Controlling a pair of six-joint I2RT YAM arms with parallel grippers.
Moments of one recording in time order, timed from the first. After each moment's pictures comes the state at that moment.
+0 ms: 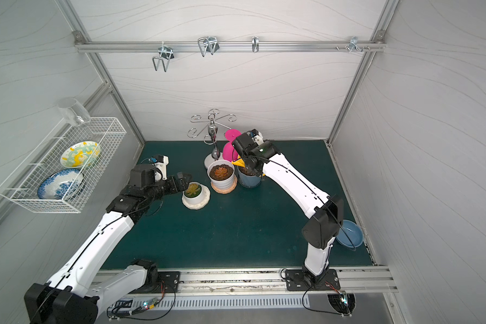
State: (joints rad) left arm -0.18 1.02 0.89 -0.46 0.19 -0.41; right arm 0.77 1.79 1.90 -1.20 0.87 0.21
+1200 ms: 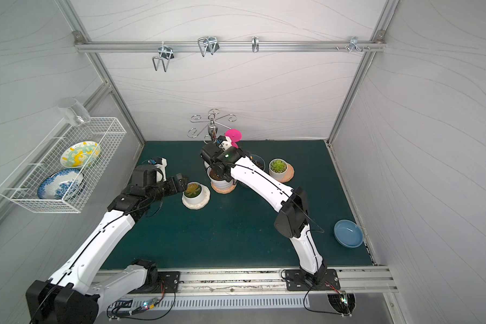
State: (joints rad) left arm -0.18 1.04 0.89 -0.50 0.11 -0.43; right arm 0.95 2.10 2.21 -1.27 1.07 0.10
